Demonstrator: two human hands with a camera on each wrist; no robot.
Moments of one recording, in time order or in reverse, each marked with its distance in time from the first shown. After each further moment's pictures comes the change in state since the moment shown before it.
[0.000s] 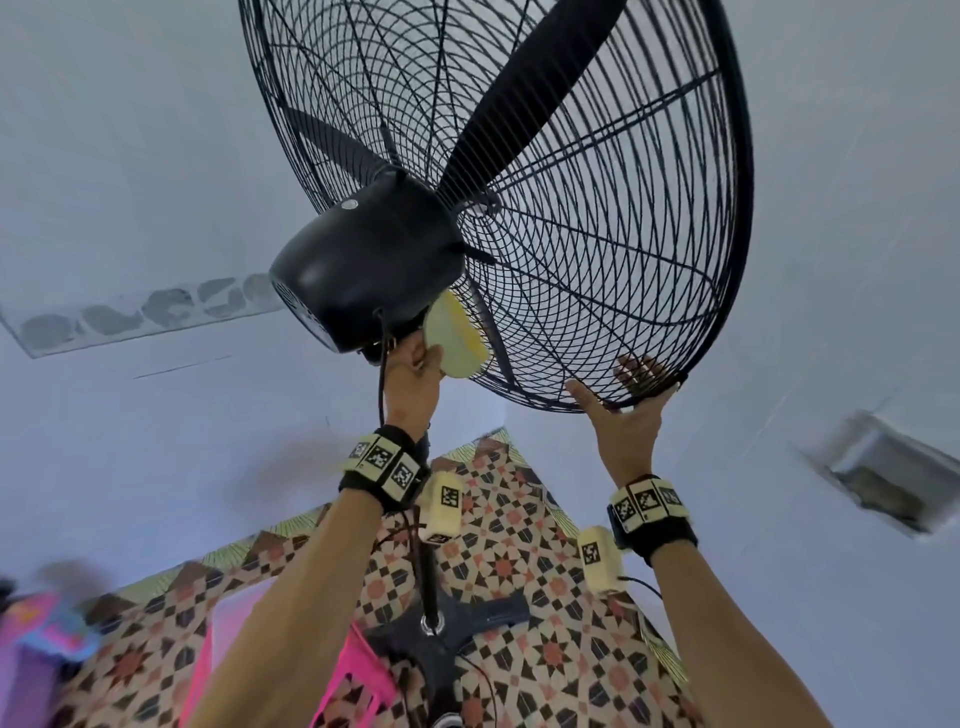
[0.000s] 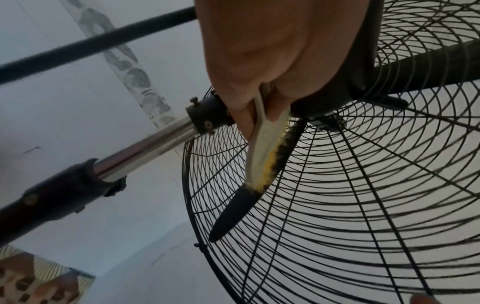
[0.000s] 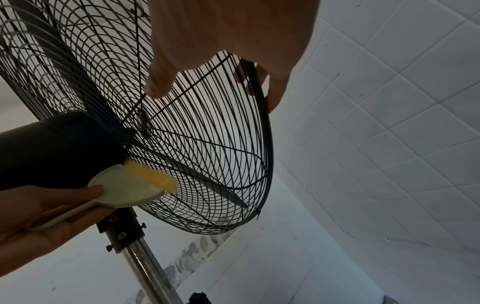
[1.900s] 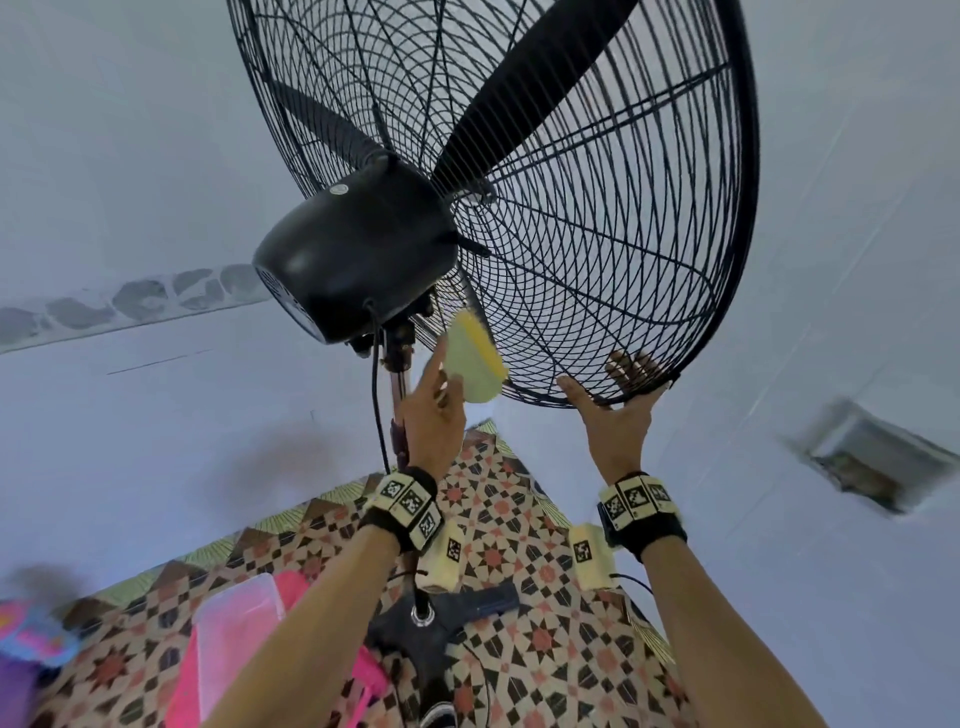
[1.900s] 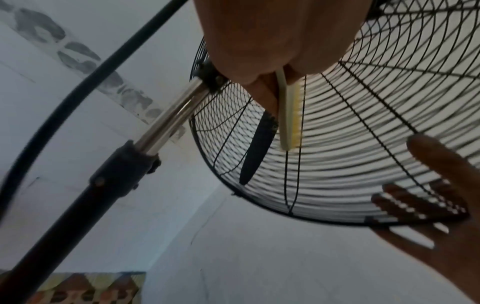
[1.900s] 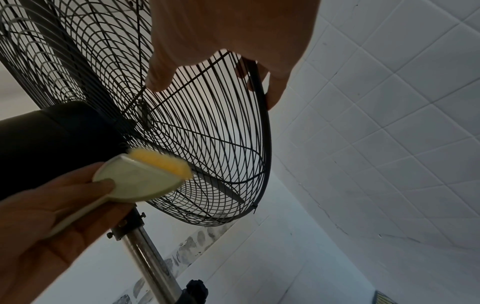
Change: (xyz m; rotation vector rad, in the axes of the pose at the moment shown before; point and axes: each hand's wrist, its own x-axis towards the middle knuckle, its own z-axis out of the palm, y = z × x) left_hand -0.044 -0.055 0.022 0.252 0.040 0.389; right_hand -0.007 0.001 0.000 -0.008 0.024 -0.033
